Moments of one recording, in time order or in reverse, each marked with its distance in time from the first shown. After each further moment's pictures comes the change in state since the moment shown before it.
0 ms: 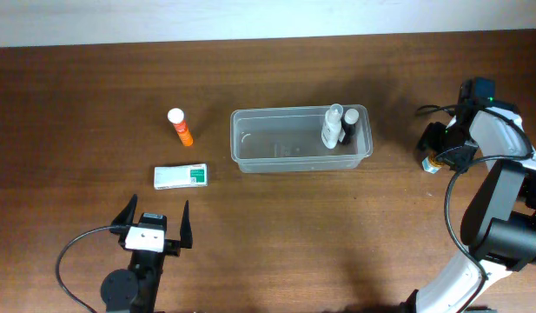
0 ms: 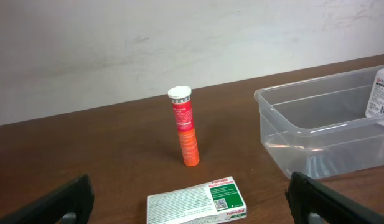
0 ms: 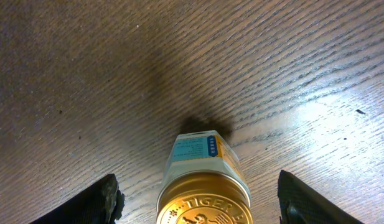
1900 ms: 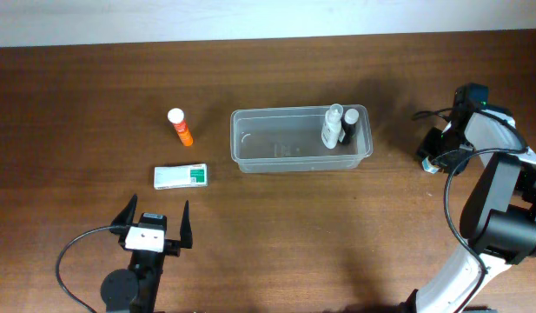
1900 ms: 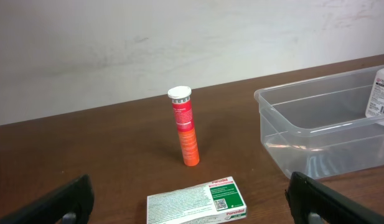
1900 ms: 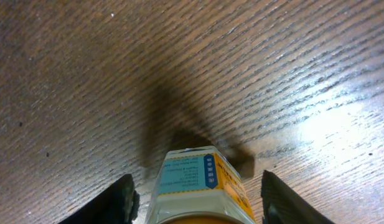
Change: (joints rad) left arm 0.000 0.000 0.000 0.000 0.000 0.000; right arm 0.000 0.045 -0.027 0.044 0.011 -0.002
